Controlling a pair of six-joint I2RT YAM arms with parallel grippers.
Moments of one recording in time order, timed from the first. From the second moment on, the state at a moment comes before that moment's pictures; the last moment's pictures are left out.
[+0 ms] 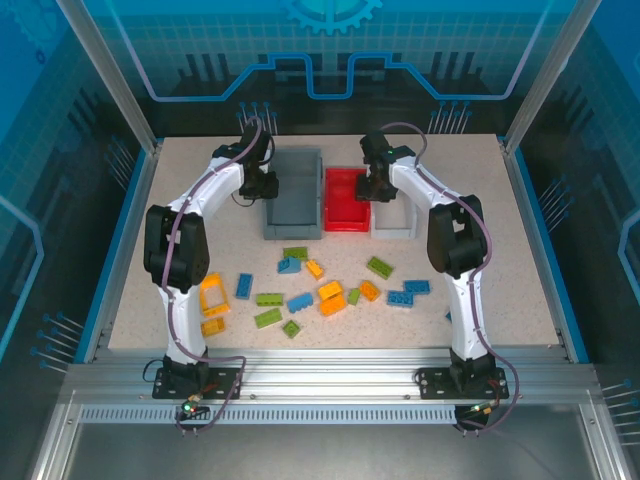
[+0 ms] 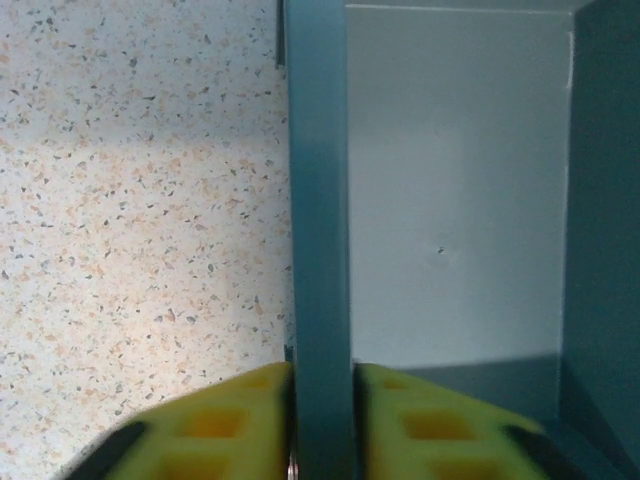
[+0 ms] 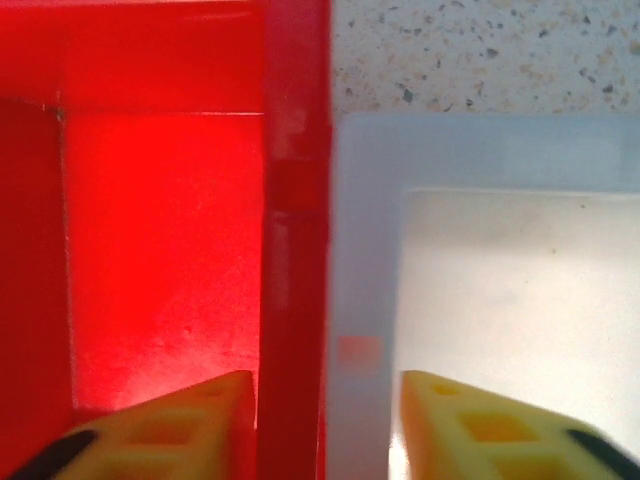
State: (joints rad) left arm -0.20 2.05 1.76 -0.87 0.00 -0.30; right arm 0.35 2.28 1.97 -0.90 0.00 0.37
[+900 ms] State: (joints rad) left arm -0.12 1.17 0.94 -0.97 -0.04 -0.73; right arm 0.83 1.37 1.13 -0.52 -0.07 0.37
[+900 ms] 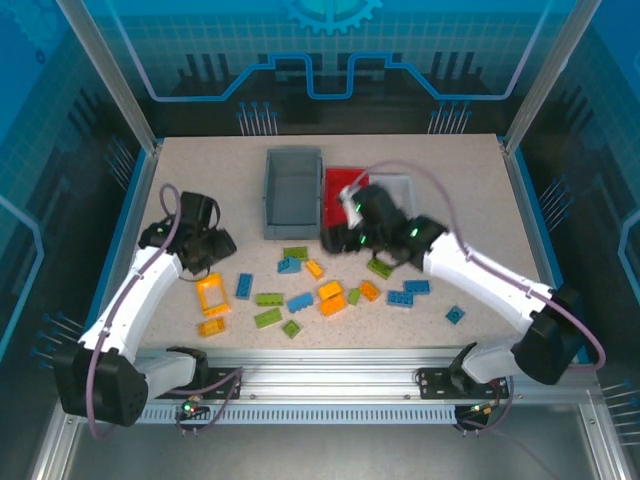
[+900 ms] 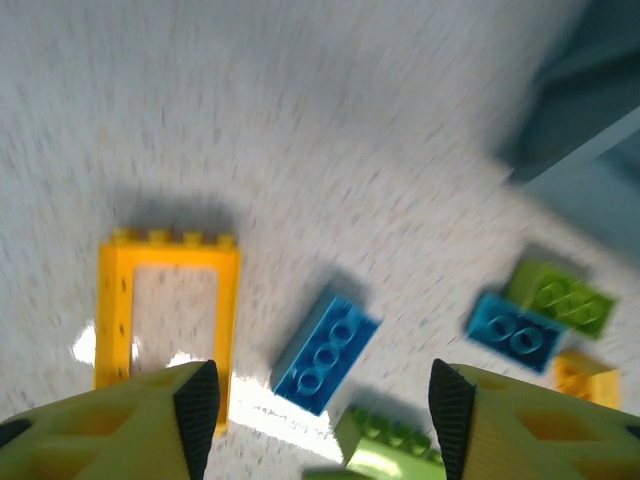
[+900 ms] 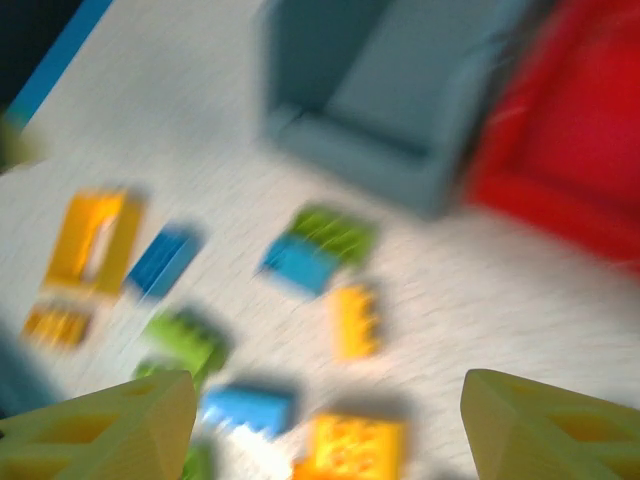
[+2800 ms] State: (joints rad) left arm -0.40 1.92 1.94 -0.85 -0.06 -0.42; right arm 0.82 1.24 1.05 -0.11 0.24 0.45
